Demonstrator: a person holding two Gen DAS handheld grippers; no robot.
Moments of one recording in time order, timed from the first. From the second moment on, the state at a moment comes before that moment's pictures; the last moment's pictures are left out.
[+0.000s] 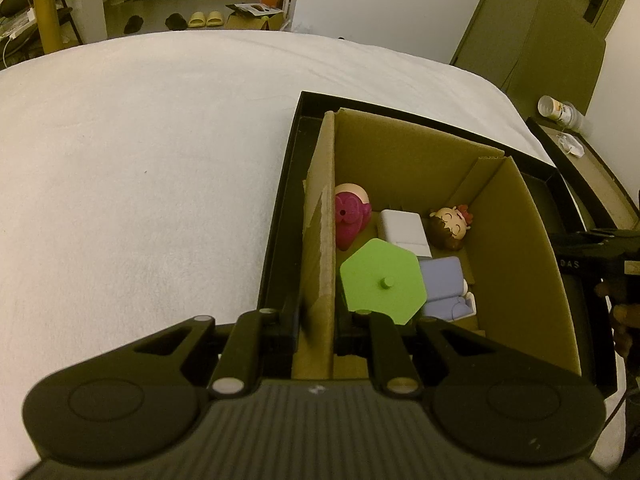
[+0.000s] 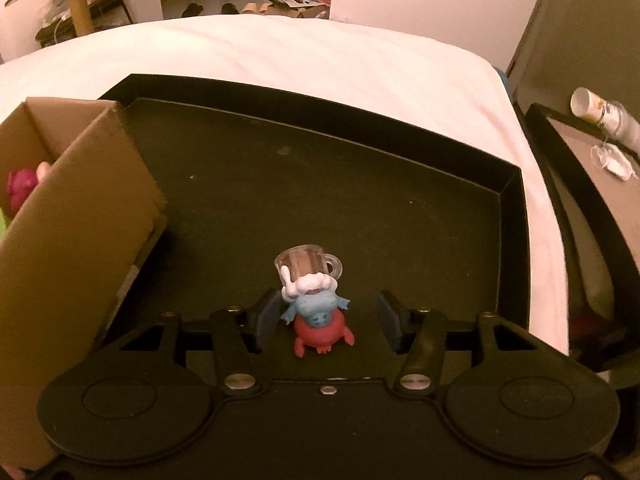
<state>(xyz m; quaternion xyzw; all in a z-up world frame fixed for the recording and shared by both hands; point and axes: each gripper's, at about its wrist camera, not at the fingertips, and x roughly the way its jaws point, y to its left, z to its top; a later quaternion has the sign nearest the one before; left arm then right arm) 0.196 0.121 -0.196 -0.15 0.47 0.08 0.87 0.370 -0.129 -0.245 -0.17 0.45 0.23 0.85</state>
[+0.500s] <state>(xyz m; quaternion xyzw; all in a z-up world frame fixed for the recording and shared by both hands) 0.197 0.122 -0.196 -0.15 0.47 0.08 0.87 0.373 -0.137 -0.248 -0.15 0.45 0.28 0.84</state>
